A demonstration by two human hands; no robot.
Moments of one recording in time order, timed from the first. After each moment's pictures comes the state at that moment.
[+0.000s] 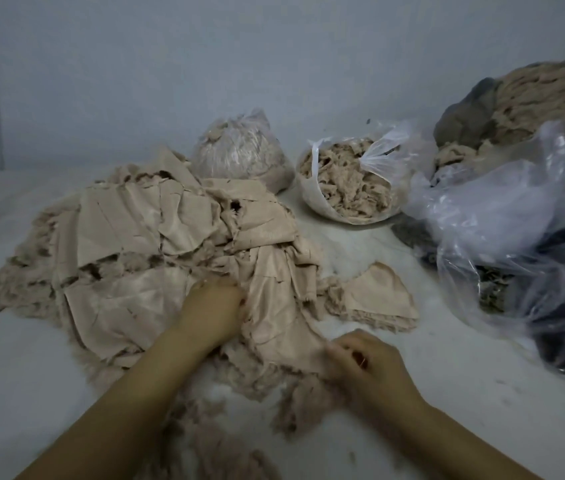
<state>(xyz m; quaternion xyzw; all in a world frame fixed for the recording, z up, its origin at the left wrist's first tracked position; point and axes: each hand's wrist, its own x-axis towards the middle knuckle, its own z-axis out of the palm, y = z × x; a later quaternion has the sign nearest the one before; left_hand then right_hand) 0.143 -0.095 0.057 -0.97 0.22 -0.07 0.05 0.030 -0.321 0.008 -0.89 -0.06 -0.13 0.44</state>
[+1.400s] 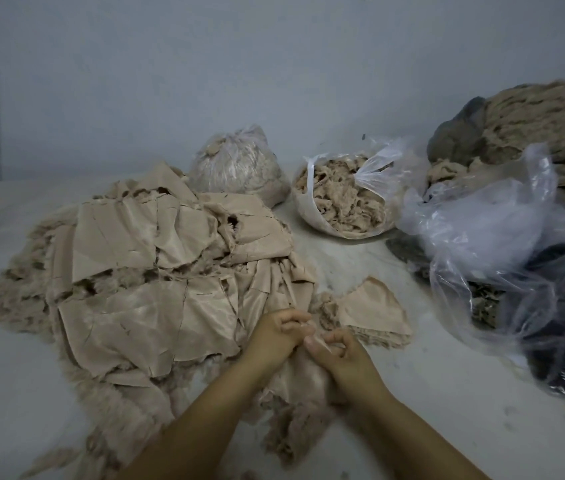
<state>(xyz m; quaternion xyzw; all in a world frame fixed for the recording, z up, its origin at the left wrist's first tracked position) 0.118 -0.176 0.028 -0.73 0.08 0.15 -0.66 0.058 -0.299 0.010 -0.73 0.13 -0.02 0.67</state>
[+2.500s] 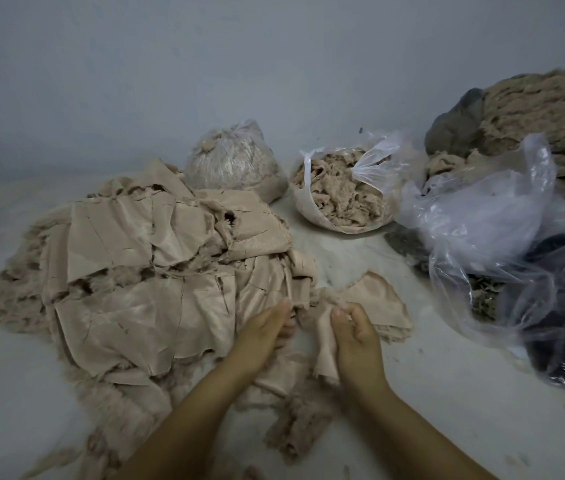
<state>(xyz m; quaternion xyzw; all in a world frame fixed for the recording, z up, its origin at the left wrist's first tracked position) 0.116 -0.155 0.027 -0.74 0.10 0.15 -0.65 0.064 -0.293 0.018 -0.71 0.10 -0.22 0.67</state>
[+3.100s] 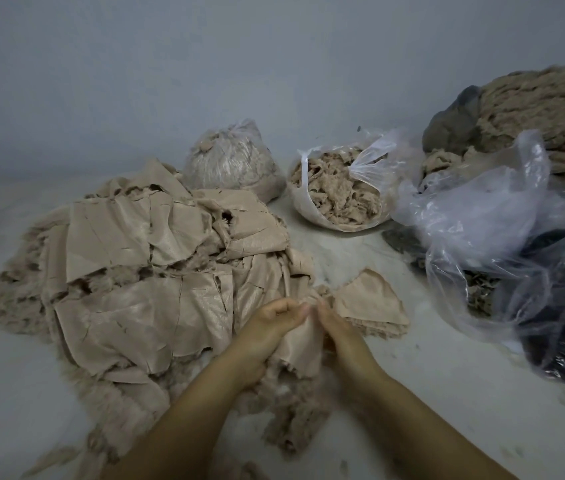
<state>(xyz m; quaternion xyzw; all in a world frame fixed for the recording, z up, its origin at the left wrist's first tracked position) 0.106 -0.165 0.045 -0.62 0.10 0.23 -0.74 0.068 -0.297 0.020 -0.63 0.06 0.02 0.77</state>
